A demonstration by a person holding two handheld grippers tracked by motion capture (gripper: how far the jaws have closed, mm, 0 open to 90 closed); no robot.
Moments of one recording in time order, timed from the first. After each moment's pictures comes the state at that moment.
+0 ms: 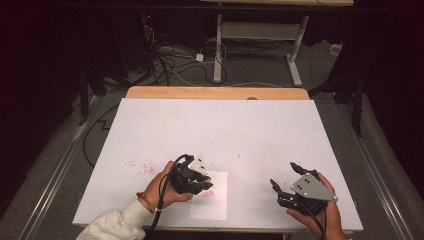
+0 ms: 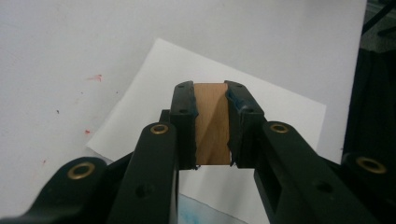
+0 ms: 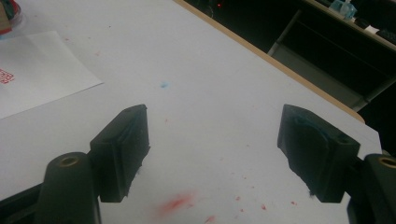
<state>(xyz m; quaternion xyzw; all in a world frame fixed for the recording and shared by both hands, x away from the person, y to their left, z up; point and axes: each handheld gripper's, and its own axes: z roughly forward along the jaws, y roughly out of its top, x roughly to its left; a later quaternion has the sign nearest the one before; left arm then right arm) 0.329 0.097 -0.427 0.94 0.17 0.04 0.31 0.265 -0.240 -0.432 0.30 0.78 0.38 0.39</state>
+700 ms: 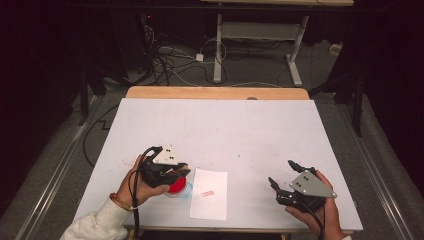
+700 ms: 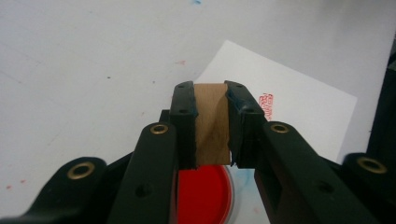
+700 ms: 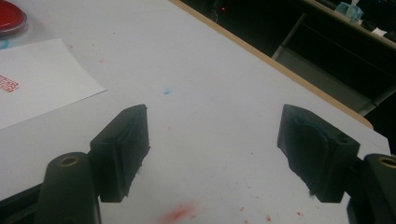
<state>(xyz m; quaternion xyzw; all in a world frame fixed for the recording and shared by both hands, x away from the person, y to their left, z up) 0.324 0.162 -0.404 0.90 0.23 0.11 0.35 0.271 -0.238 -0.430 0.30 0.79 0.39 0.38</state>
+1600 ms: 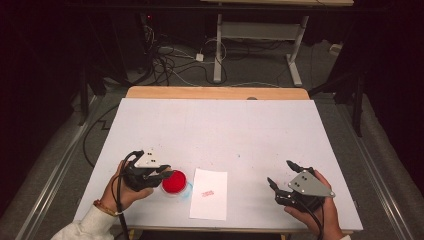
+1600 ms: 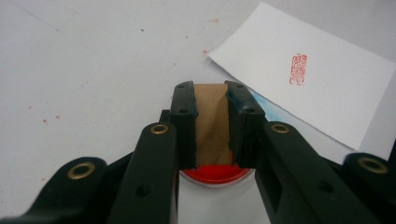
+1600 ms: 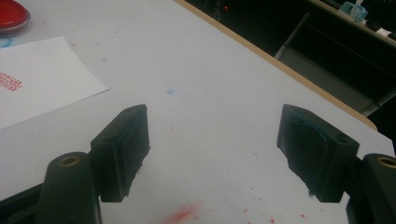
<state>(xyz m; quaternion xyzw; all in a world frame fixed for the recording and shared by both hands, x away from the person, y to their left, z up) 0.318 0.199 -0.421 0.90 0.27 0.12 0.33 0.272 -0.235 -0.431 0.29 0.79 0.39 0.37</state>
